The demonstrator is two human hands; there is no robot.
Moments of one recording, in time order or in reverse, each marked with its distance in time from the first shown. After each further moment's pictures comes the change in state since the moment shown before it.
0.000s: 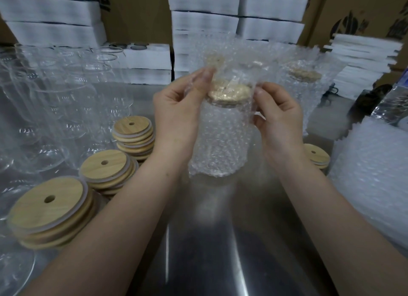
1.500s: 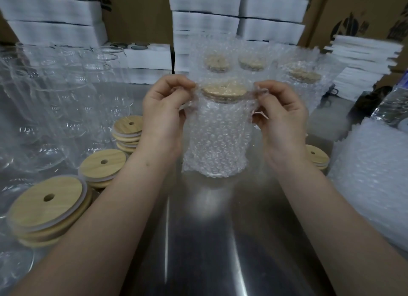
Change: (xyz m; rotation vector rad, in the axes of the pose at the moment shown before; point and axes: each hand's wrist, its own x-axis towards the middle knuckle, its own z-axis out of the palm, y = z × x) left_hand 0.013 -0.005 -0.018 -0.152 -0.040 -0.110; right_hand -0.003 -0.005 0.002 0.048 0.053 -0.029
